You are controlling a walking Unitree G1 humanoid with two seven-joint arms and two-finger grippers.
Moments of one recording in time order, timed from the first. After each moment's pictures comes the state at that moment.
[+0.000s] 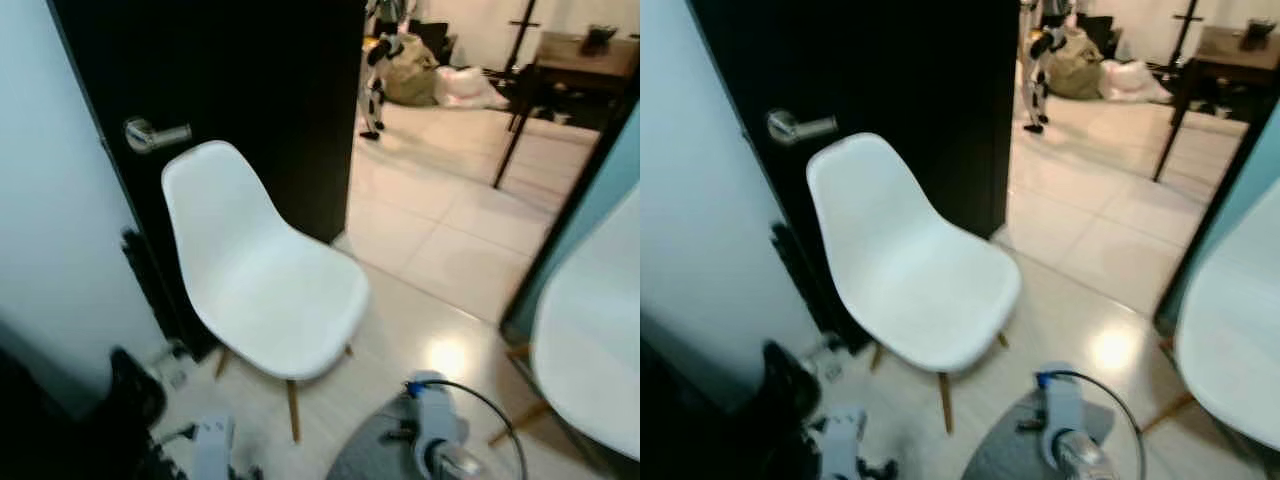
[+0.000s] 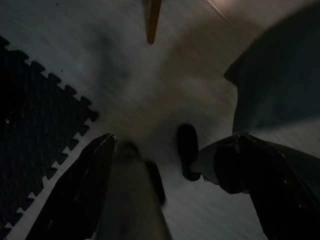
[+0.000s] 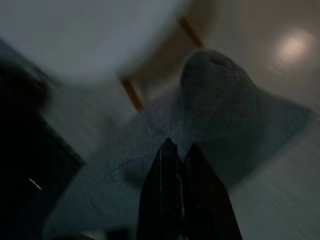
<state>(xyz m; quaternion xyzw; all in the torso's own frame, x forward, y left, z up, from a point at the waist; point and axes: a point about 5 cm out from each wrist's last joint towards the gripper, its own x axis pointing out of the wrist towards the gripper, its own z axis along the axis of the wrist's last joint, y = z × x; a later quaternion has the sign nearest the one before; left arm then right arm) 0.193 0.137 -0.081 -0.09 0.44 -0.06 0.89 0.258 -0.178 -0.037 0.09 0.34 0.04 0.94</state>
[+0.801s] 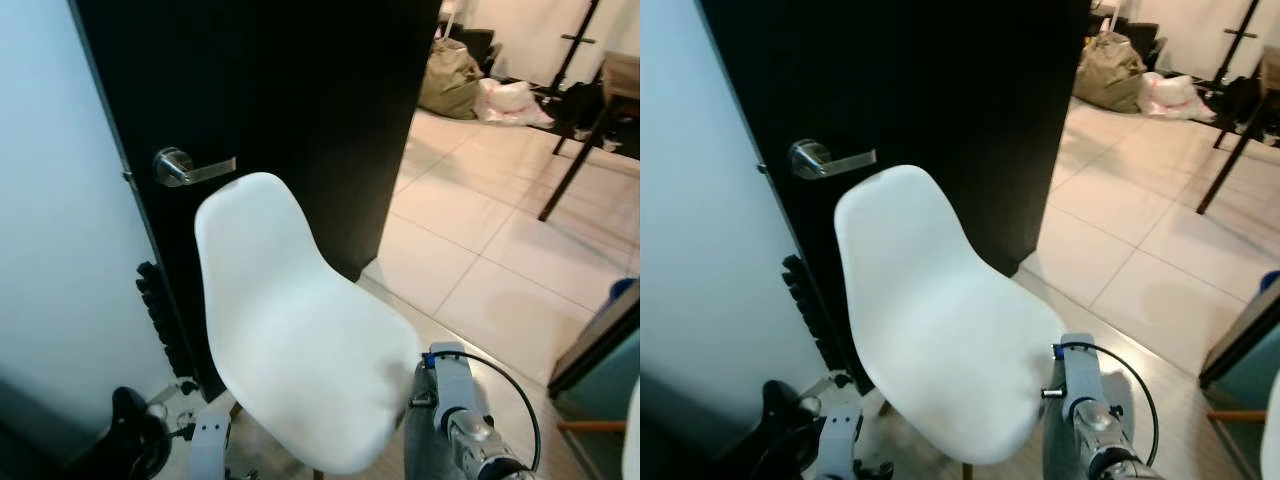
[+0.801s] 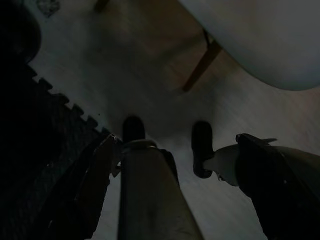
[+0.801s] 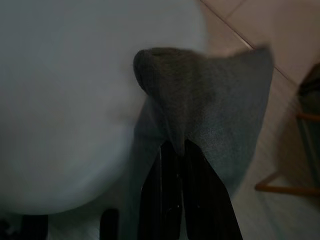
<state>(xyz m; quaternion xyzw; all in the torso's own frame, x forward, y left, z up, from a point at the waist) 0.193 0.143 -0.081 -0.08 0.44 -0.06 0.89 0.270 -0.207 -0.025 -0.06 0.34 -0.04 0.94</state>
